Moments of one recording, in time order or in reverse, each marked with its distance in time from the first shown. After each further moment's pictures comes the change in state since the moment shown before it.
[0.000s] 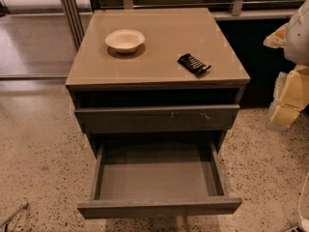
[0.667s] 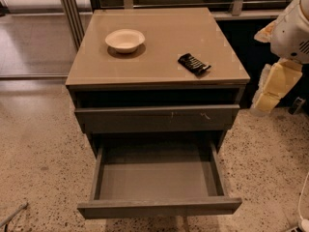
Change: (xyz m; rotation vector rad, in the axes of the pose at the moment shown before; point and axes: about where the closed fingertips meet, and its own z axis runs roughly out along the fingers) arm -0.005 -0.038 0.024 0.040 -0.061 0.016
